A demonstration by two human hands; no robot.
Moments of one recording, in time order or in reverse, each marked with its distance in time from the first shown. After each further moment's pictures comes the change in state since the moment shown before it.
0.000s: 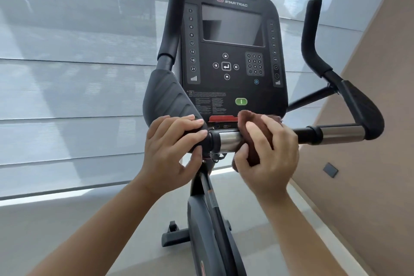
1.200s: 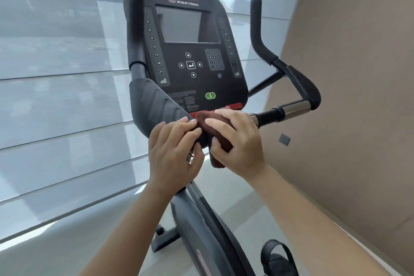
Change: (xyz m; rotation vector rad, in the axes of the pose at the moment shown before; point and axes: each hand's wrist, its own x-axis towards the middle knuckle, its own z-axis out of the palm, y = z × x) left_hand 0.001 0.002 -0.002 -0.083 0.032 -0.027; right_hand 0.023 -0.042 -0.015 0.068 -0.313 -0.013
